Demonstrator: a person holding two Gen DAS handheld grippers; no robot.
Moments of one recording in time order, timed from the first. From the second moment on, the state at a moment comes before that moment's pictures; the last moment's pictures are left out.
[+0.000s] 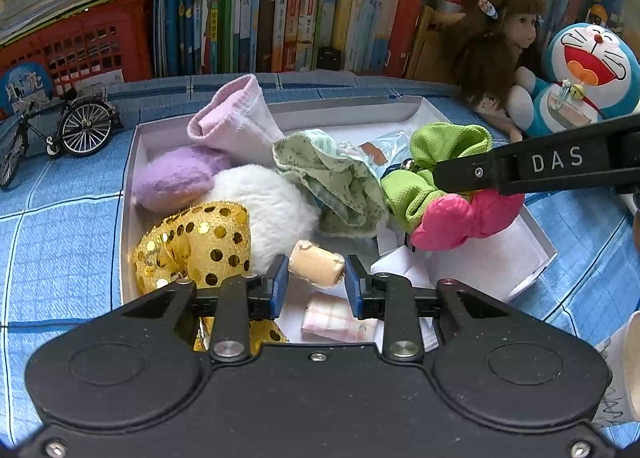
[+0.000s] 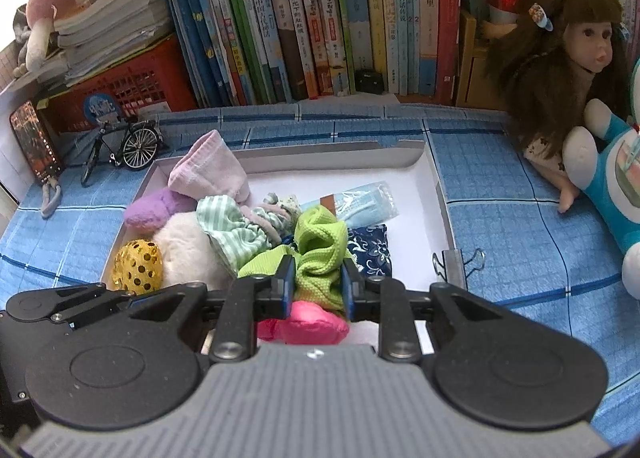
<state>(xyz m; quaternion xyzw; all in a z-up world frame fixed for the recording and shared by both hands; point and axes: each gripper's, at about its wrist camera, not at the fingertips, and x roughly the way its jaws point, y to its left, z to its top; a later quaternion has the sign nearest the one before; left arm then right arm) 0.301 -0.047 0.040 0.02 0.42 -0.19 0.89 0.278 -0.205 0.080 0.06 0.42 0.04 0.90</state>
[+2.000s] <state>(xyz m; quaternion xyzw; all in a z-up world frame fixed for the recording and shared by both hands) 0.211 -0.024 0.128 0.01 0.31 -0.14 0.94 0.168 -0.237 0.159 0.07 0.21 0.06 0.97</state>
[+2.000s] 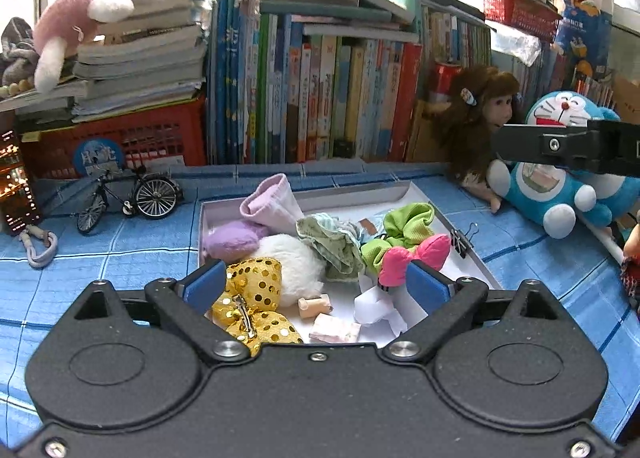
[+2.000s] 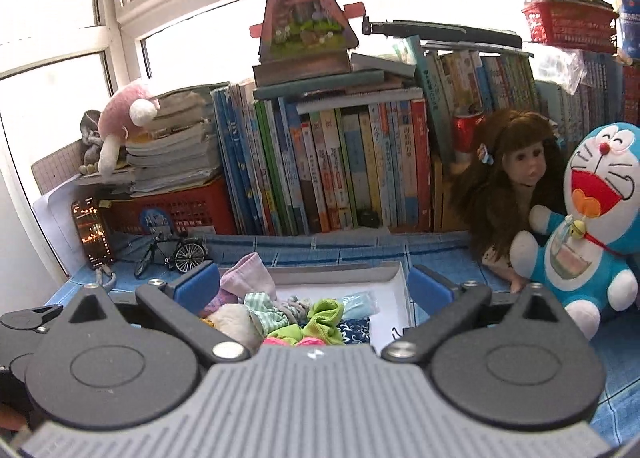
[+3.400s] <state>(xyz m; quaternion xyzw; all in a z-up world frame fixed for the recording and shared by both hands) 0.069 -0.009 0.131 0.01 0.20 -0.16 0.97 0.028 -0.236 0.132 0.00 0.08 0.06 0.99</state>
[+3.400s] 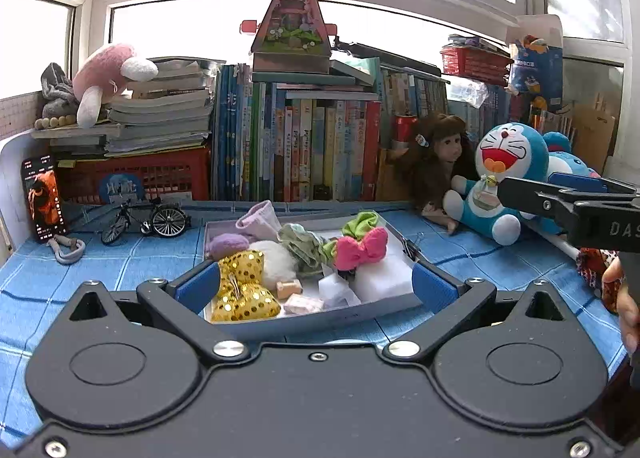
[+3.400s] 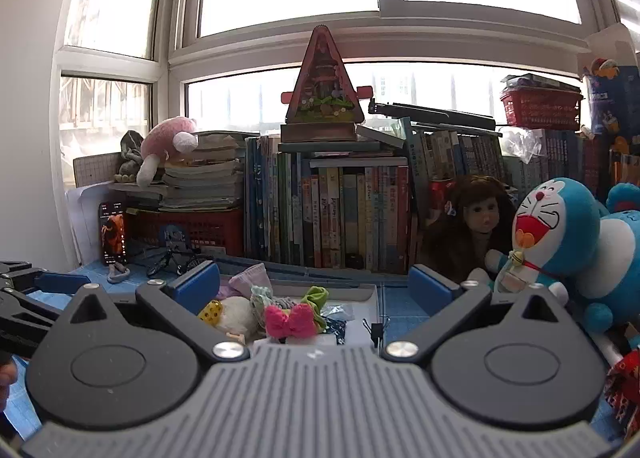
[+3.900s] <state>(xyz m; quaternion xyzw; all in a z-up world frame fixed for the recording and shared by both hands) 0.038 -0.001 0.098 -0.01 0.20 -0.12 0.97 0.004 -0.230 0.098 -0.01 0.08 0.04 1.00</state>
